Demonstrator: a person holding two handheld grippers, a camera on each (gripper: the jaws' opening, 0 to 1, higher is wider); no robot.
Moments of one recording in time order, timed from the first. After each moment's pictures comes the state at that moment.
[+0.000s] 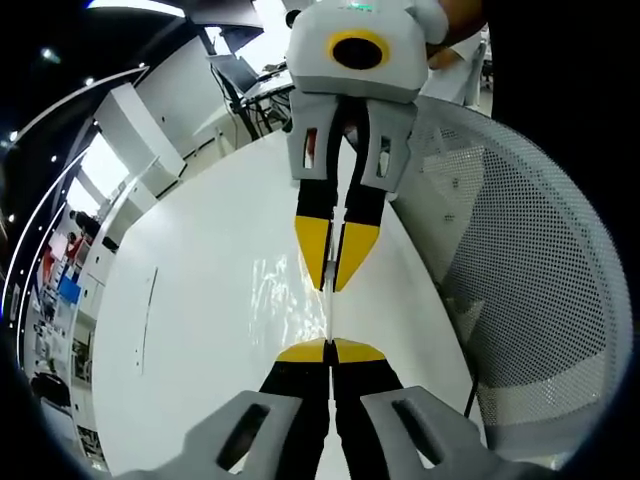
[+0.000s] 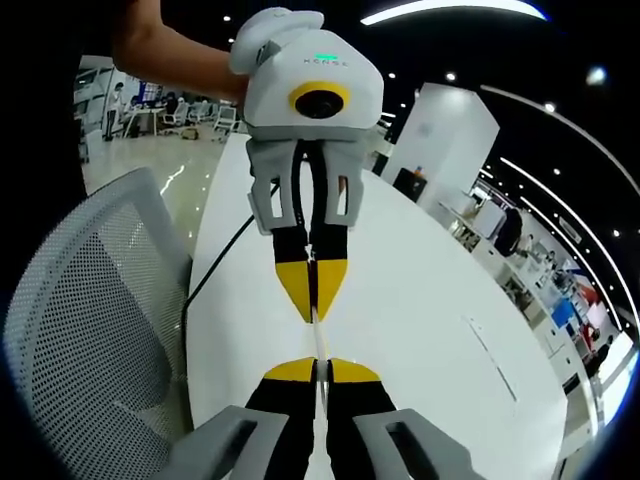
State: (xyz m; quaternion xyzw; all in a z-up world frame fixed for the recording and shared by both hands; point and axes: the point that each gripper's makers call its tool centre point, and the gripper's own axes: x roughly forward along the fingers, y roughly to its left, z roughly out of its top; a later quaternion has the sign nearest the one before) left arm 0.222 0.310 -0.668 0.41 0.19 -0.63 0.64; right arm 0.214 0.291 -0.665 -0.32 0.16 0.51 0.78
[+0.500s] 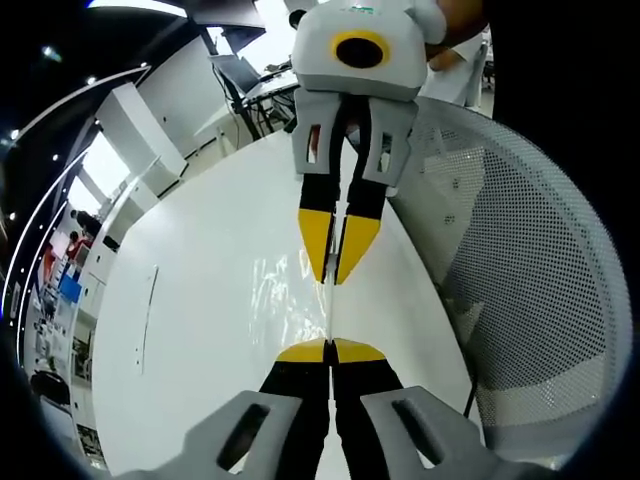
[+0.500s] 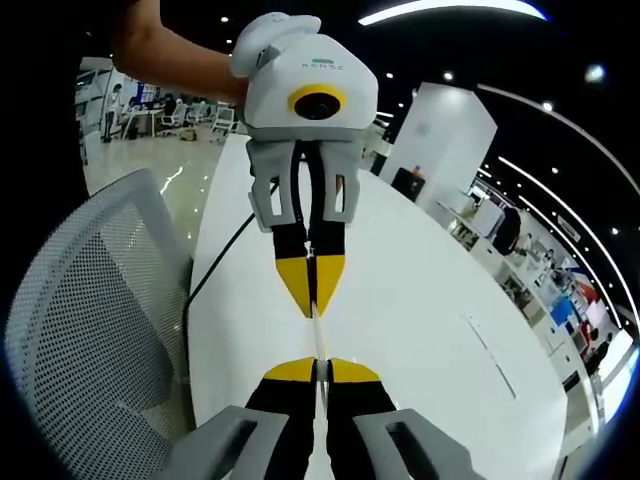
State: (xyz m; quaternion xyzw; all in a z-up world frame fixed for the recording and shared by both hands) left arm 0.220 0.310 -0.667 0.41 0.19 -0.62 0.64; right arm 0.211 0.286 -0.664 -0.32 0.16 0.50 0.79
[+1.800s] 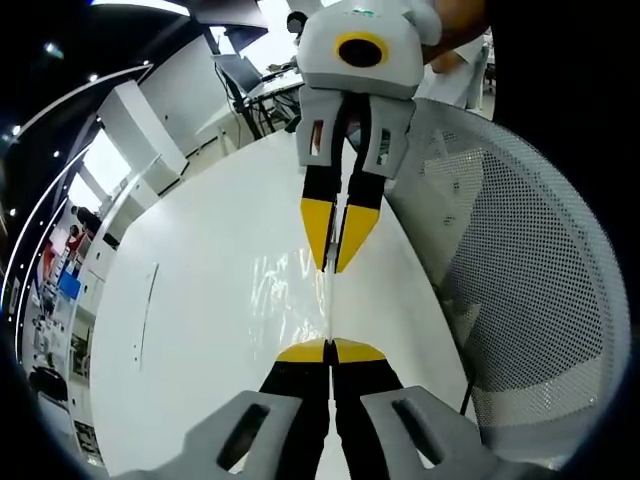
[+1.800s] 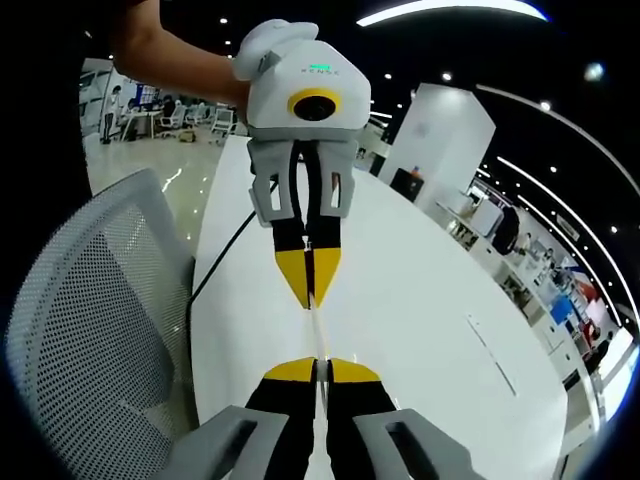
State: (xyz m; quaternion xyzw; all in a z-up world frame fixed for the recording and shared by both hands) left arm 0.219 0.314 -0.667 0.41 0.19 -0.62 0.64; right arm 0.208 0.281 -0.664 -0.31 0.16 0.50 0.79
